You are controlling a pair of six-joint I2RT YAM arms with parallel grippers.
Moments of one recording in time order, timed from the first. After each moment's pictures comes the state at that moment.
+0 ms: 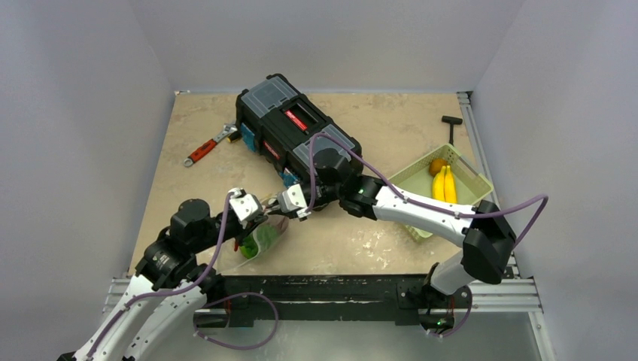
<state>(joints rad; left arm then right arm) -0.58 0.41 0.65 -0.59 0.33 0.22 1.00 1.53 1.16 0.02 -0.76 -0.77</state>
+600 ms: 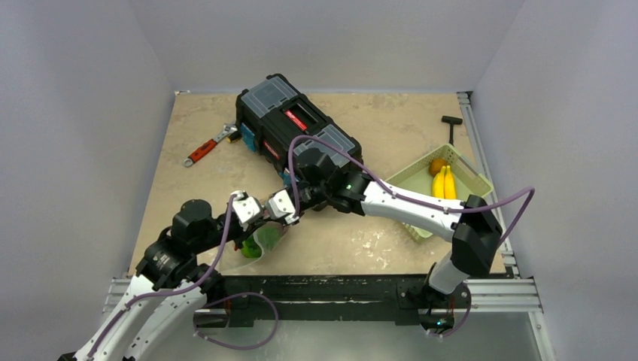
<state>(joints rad) -0.57 0.41 0.64 -0.64 0.33 0.24 1.04 1.59 1.26 -0.15 -0.73 -0.88</state>
